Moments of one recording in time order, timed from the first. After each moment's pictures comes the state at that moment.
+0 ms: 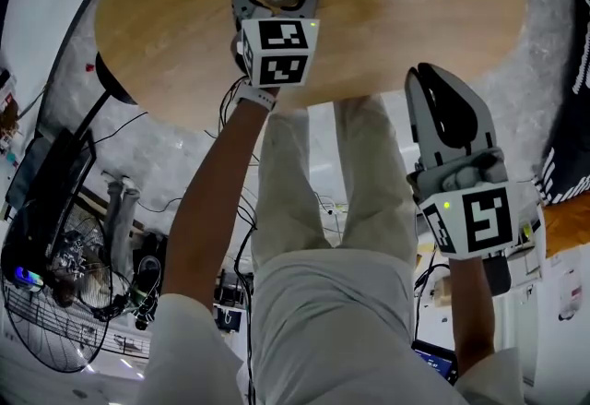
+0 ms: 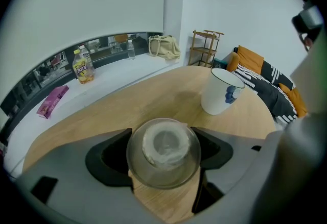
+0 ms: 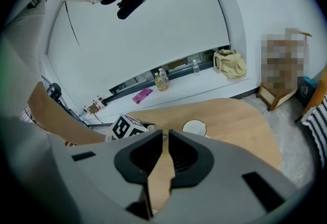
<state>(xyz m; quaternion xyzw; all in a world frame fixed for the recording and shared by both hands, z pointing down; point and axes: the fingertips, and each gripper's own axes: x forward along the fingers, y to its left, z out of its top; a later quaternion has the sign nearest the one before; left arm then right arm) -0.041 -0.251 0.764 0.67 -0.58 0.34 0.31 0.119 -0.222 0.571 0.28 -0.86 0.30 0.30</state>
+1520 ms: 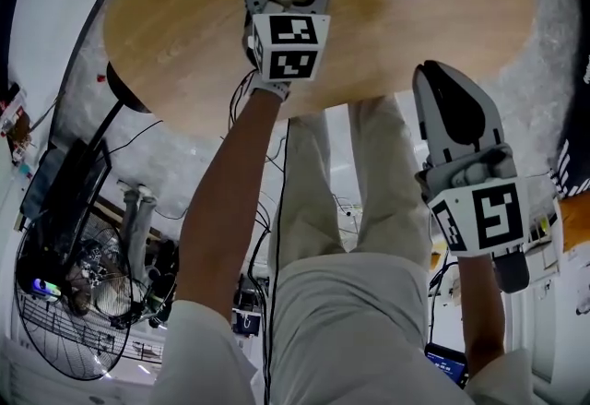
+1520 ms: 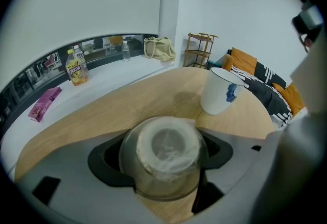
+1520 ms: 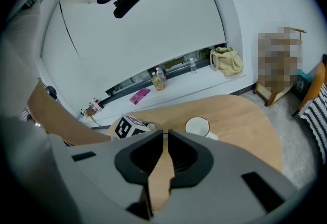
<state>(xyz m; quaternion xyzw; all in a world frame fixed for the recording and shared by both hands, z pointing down) -0.039 -0.262 0.771 0.70 -0.56 0.32 0.30 0.107 -0.216 0.575 0.30 -0.85 0.31 0.30</state>
